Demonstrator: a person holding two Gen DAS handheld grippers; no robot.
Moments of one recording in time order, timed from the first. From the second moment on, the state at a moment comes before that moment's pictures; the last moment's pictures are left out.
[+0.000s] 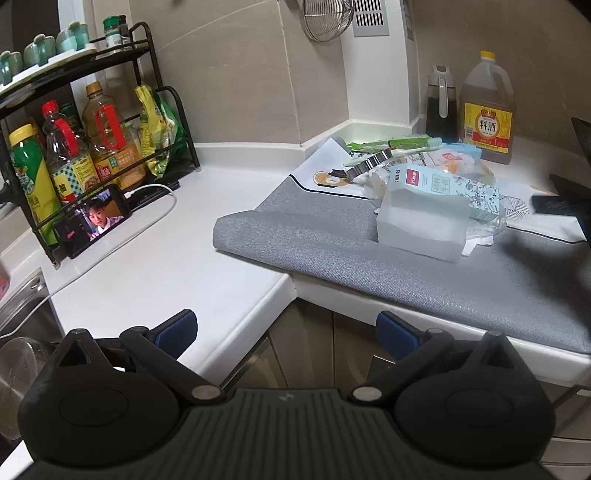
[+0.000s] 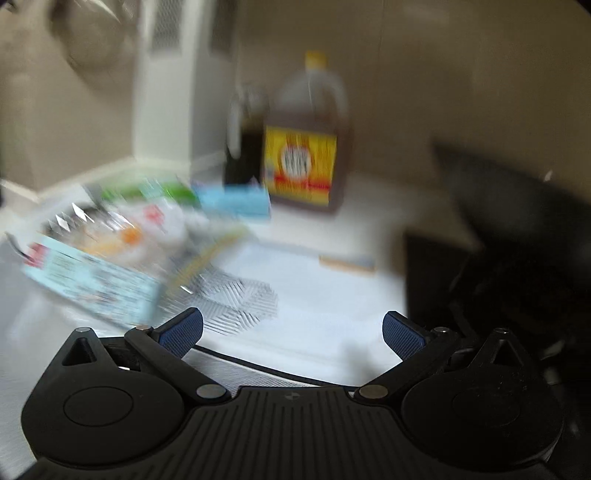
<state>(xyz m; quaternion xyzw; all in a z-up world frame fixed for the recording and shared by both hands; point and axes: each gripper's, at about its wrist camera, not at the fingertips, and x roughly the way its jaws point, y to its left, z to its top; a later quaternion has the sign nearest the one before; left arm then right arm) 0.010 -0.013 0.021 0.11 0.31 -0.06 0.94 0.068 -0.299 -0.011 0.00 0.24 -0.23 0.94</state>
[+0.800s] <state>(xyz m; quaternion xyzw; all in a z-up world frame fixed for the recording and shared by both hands) -0.039 -0.021 0.029 0.10 0.33 -0.08 0.93 -0.078 -0.203 0.025 0.04 0.21 -0.11 0.97</state>
